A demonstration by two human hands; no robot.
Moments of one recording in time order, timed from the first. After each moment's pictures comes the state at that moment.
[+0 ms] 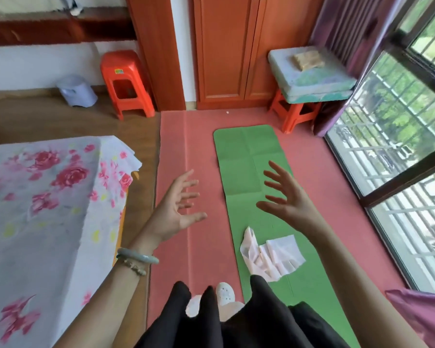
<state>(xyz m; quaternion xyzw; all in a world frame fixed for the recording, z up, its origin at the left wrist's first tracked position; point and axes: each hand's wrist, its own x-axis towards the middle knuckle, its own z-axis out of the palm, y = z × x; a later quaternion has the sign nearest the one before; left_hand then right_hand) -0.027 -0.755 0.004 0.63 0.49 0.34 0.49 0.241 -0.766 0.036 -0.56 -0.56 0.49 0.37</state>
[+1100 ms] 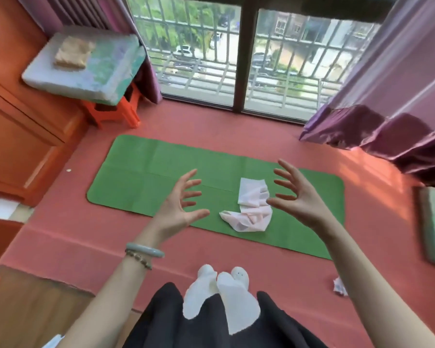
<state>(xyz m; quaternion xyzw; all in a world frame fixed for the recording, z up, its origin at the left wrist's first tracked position) 0.088 -0.424 -0.020 0.80 0.13 -0.08 0.58 0.183 -0.688 0.000 -0.79 -0.11 0.23 0.56</state>
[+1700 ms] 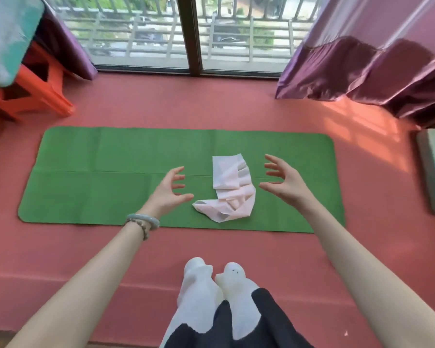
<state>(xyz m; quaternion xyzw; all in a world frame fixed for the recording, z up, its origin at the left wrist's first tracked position) 0.241 -0.470 -0.319 0.82 0.15 -0.21 0.51 0.289 -0.771 -0.288 -0.82 0.02 0.22 0.52</state>
